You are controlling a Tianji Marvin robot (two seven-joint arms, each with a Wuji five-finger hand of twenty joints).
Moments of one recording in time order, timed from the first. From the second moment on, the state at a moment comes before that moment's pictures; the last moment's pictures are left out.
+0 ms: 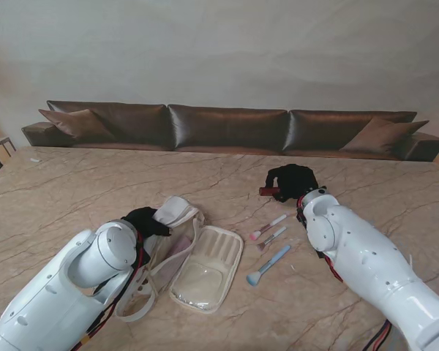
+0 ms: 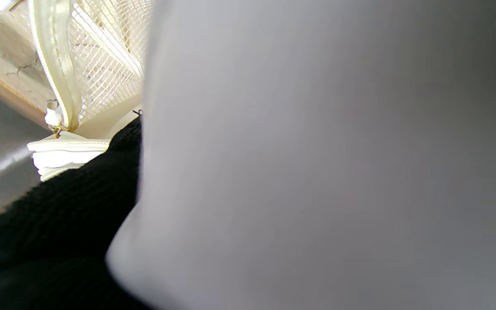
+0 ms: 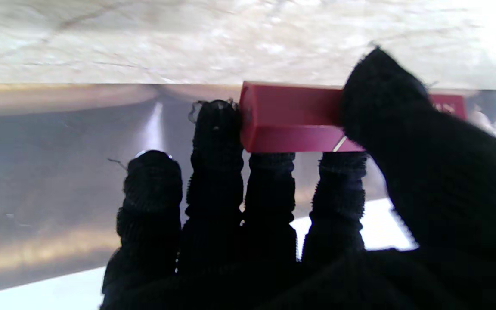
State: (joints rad) left arm 1.39 -1.09 -1.07 -1.70 0.44 0.72 -0.22; right arm -1.00 -1.13 0.85 -0.94 -0.78 -0.05 -0.32; left_hand 0.68 -0.57 0.87 -0.30 0.67 -0.04 1.09 0.84 1.14 -0.05 0.80 0.92 1.21 0.19 1.19 0.88 0.87 0.30 1.73 0.55; right_hand 0.46 -0.97 1.26 -0.40 0.81 -0.38 0.93 0.48 1.05 -0.09 0.74 0.64 0.98 0.01 0.90 0.87 0.67 0.13 1.33 0.82
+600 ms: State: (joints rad) left arm 1.39 -1.09 -1.06 -1.70 0.44 0.72 -0.23; right arm -1.07 -1.21 0.74 -1.10 -0.67 -0.30 -0.47; left_hand 0.68 -0.57 0.87 -0.30 0.67 -0.04 1.09 0.84 1.14 -0.04 0.80 0.92 1.21 0.19 1.19 0.88 0.87 0.30 1.73 0.55; right_hand 0.45 -0.98 1.26 -0.41 0.83 -0.37 0.93 0.45 1.09 -0.09 0.71 0.64 1.00 0.01 0.92 0.92 0.69 0.15 1.38 0.85
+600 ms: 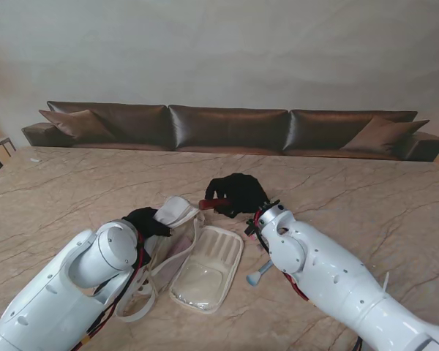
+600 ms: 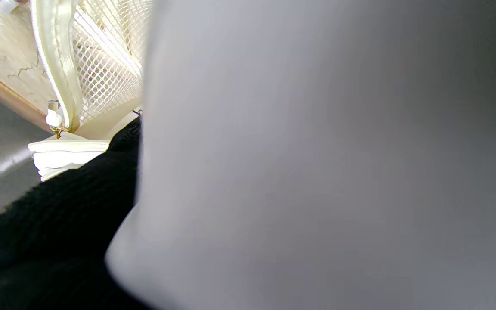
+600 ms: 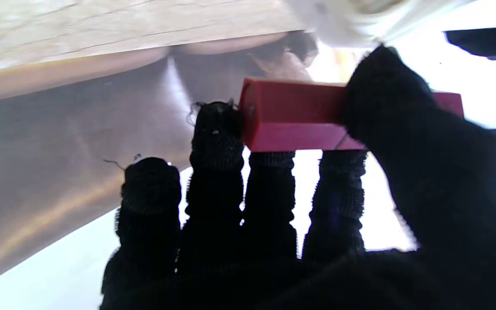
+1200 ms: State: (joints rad) left arm 1.39 -1.09 -1.06 -1.70 0.44 0.72 -0.22; right arm -1.00 -1.34 0.54 -0.91 -0.64 -0.49 -0.64; left_hand 0.68 -0.57 0.87 -0.30 0.67 -0.04 1.09 0.84 1.14 -0.04 0.80 0.92 1.21 0.19 1.19 0.88 0.87 0.30 1.73 0.55; right_hand 0.45 -1.03 1.26 -0.41 0.88 -0.37 0.93 0.38 1.14 -0.09 0.67 0.59 1.02 0.01 0.96 0.96 0.70 0.15 1.41 0.89
